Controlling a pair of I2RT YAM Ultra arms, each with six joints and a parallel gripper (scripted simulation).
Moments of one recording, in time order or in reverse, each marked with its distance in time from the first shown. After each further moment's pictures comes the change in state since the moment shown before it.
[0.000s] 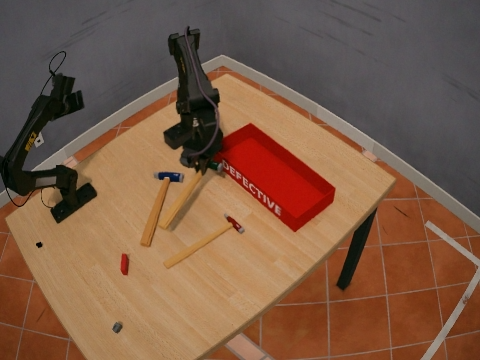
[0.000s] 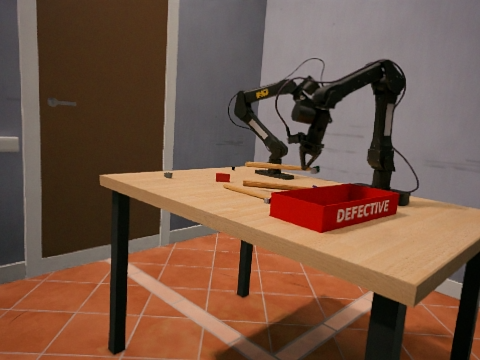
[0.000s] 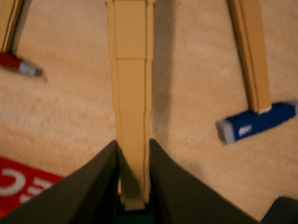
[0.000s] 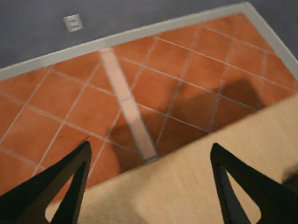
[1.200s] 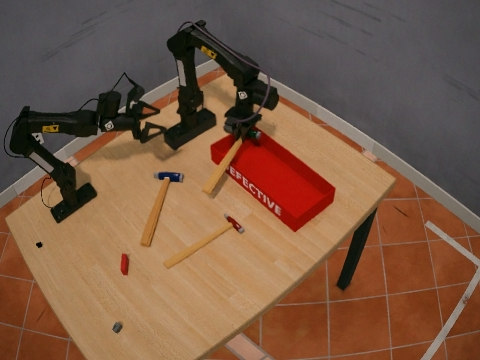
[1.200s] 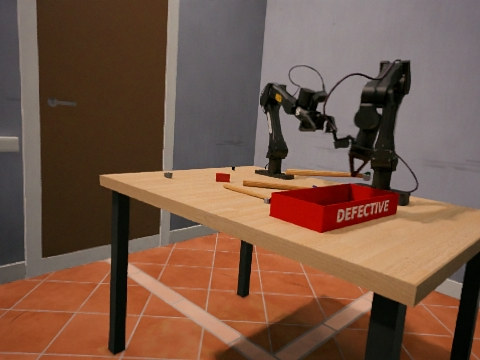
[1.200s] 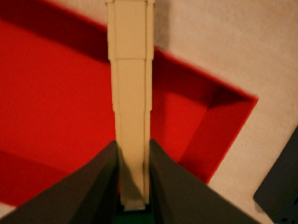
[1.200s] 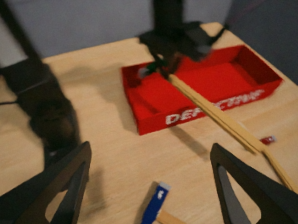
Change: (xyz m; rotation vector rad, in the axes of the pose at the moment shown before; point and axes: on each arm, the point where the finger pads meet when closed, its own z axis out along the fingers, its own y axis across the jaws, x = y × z) left arm 0.165 0.043 -0.042 0.019 0.026 -0.022; right arm 0.161 -0.315 -0.145 1.360 -0.183 0.738
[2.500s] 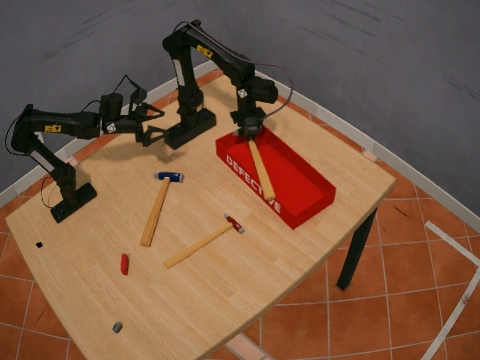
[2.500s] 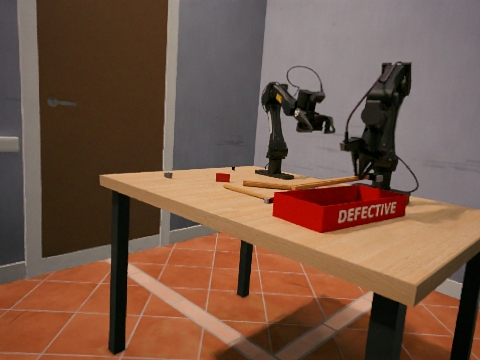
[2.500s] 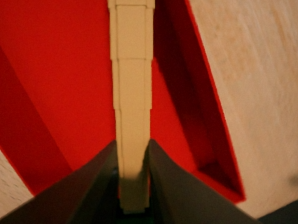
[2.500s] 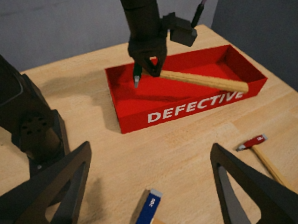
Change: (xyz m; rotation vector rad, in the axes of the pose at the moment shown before) left arm 0.016 0.025 0.000 -0.194 -0.039 -0.695; right arm -0.002 -0.015 0.007 0.046 -0.027 0.028
